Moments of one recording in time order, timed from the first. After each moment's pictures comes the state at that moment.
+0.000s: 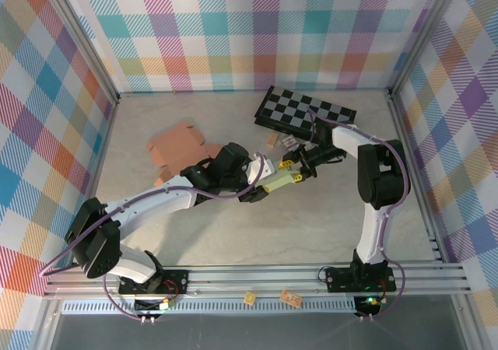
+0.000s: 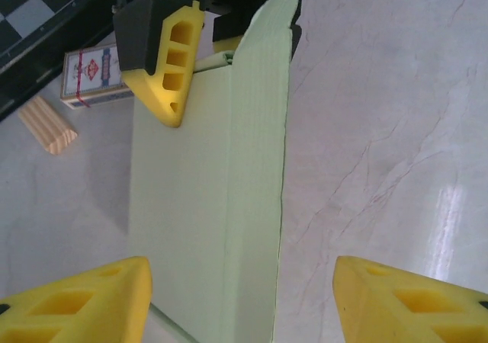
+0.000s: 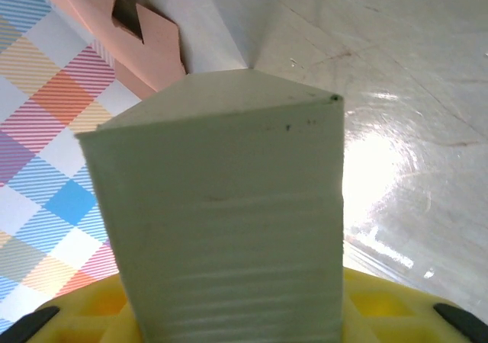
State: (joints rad) left arm -0.84 1.44 1.03 -0.33 0.14 0.37; right arm 0.21 2.01 1.37 -1.01 -1.06 0.62
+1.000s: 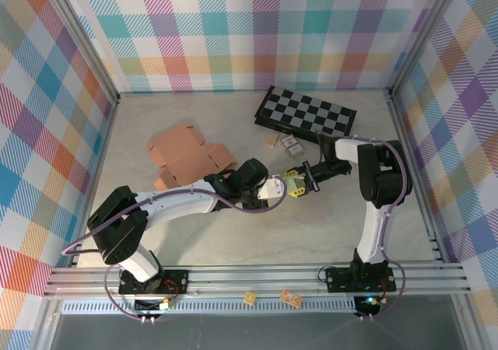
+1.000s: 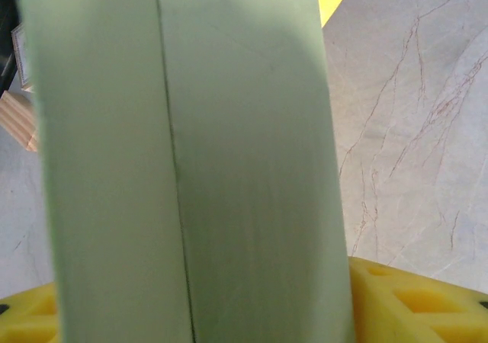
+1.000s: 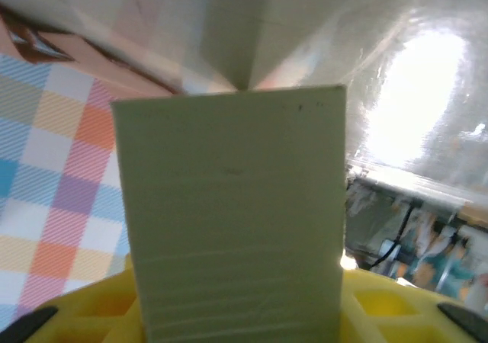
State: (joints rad) left arm -0.94 1.60 1.03 -0.32 -0.10 0.58; right arm 0.17 2.01 1.17 -1.00 -1.18 0.87
